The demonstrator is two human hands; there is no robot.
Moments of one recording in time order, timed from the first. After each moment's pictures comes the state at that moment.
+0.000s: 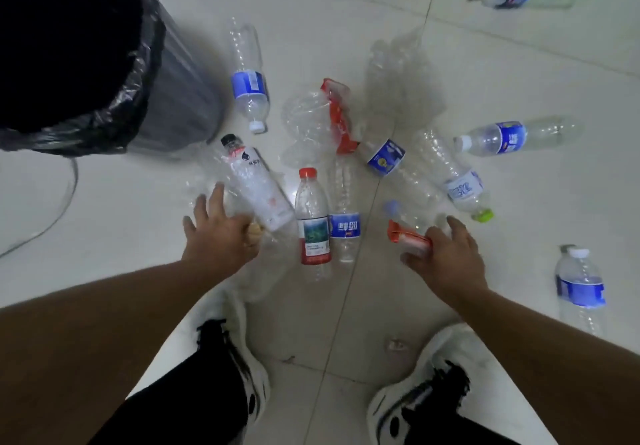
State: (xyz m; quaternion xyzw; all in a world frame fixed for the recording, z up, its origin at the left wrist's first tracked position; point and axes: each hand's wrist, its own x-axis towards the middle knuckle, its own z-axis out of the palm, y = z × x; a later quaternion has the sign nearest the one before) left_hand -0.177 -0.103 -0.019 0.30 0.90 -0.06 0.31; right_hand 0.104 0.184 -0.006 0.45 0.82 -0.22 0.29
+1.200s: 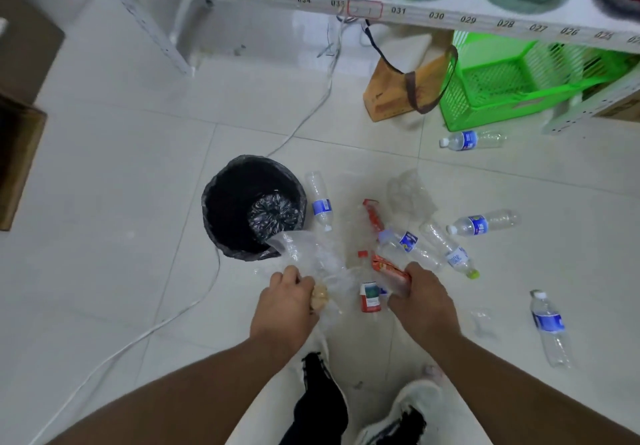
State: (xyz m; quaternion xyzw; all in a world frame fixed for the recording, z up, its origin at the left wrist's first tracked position) left_hand -0.236 -0.113 0.330 0.40 0.86 0.00 0.30; right_hand -0.062 0.086 0.335 0.51 0.76 -0.37 0.15
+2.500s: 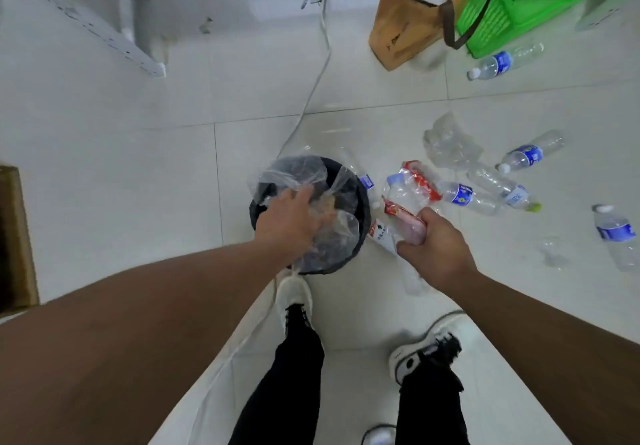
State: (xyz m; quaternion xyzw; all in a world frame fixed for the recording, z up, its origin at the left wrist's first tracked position) left_hand -0.513 -0.070 0.303 0.43 0.82 -0.02 0.38; right_hand -0.255 0.025 0.333 0.61 0.66 -0.43 0.09
